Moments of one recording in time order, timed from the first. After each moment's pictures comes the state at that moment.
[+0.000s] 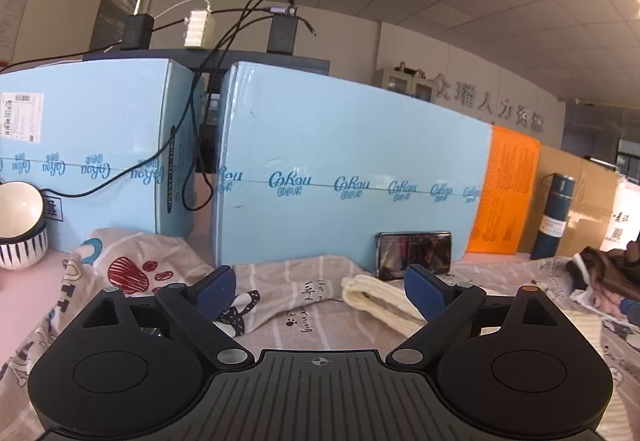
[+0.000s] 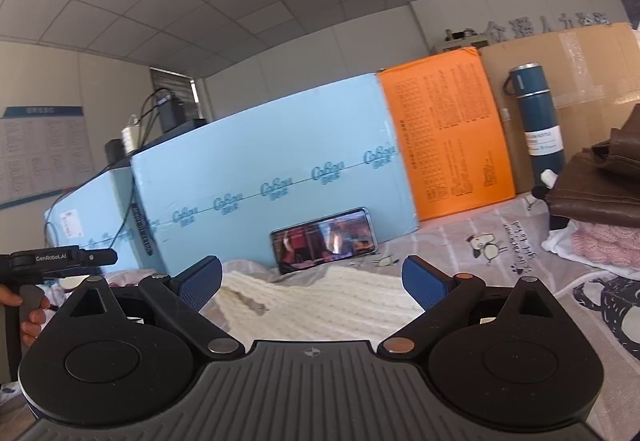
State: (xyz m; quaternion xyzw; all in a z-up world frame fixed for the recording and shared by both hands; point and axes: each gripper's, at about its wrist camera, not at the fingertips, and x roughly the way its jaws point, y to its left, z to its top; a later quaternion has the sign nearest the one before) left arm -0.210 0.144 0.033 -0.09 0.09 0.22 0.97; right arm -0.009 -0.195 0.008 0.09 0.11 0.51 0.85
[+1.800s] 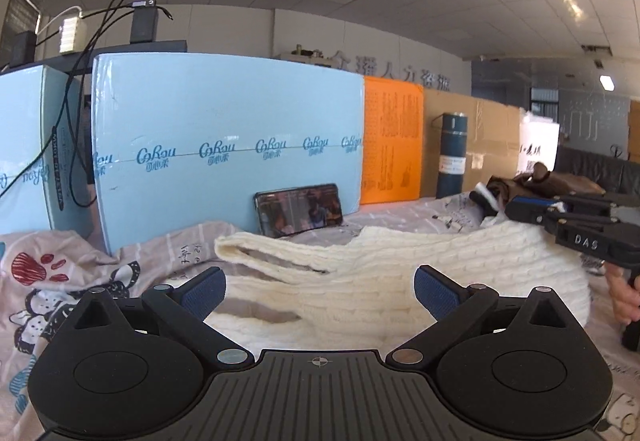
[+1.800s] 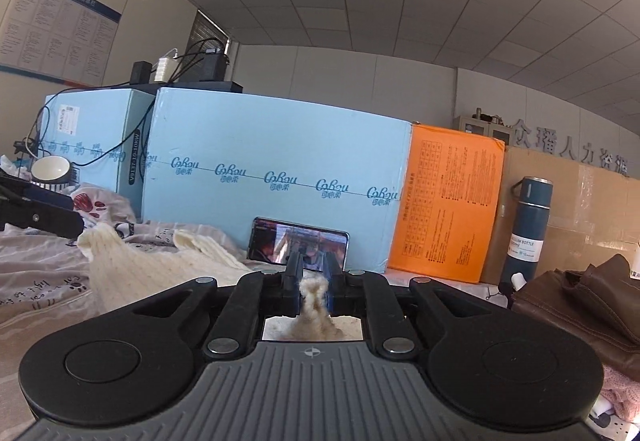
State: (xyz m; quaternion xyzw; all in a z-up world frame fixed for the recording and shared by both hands) left arm -0.156 0.070 0.006 0.00 0.14 0.13 0.98; right arm -0.029 -0.177 0.000 -0.08 0.02 0.43 0.90
